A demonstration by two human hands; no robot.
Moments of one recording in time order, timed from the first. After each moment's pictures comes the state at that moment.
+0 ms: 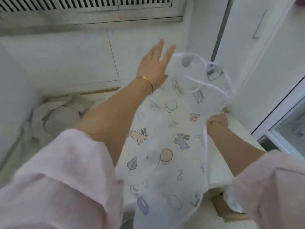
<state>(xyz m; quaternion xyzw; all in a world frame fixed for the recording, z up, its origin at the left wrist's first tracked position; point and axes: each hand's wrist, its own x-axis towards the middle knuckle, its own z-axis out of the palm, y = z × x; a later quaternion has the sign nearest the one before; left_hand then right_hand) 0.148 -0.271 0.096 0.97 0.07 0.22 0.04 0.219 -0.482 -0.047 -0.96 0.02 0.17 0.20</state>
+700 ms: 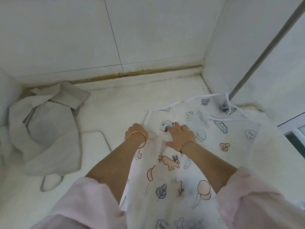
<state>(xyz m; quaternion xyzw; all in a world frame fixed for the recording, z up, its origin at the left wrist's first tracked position) 0.146 -0.154 -0.147 0.85 0.42 -0.19 0.25 0.213 -0.313 -0.161 -0.93 -0.32 0.19 -0.05</state>
